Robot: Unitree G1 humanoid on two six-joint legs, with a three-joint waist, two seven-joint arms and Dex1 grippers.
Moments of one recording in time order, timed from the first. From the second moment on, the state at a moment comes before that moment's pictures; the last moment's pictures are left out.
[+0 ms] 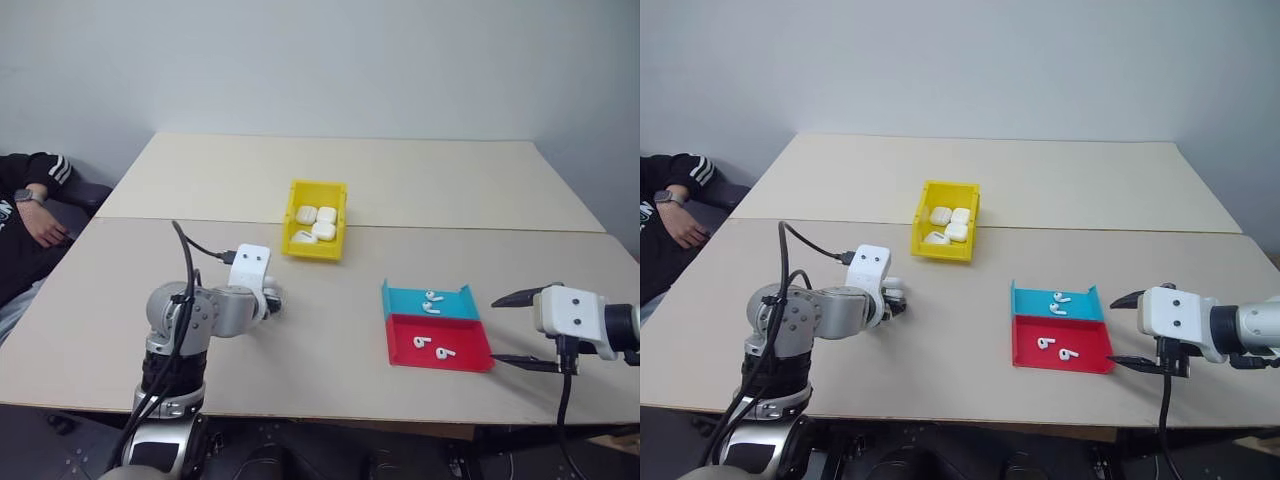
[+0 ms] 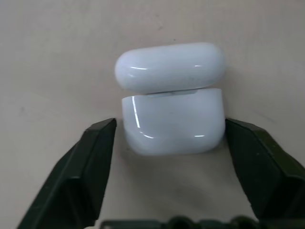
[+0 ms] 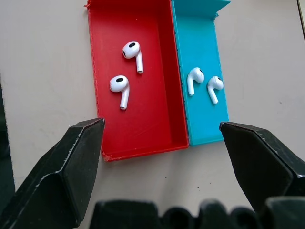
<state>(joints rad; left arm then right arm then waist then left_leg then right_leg) -0.62 0.27 0.06 -0.25 -0.90 1.61 0.69 0.05 -1.19 -0.29 -0.21 0.28 0.05 1.24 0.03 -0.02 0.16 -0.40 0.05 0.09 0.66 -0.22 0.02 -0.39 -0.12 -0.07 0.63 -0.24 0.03</state>
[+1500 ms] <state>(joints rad) -0.18 0.26 -0.12 0.02 -0.68 -0.39 -1.27 -0.34 -1.33 0.07 -0.58 0.26 0.54 1.28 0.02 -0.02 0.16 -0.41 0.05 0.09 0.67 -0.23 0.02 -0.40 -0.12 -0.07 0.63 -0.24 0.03</state>
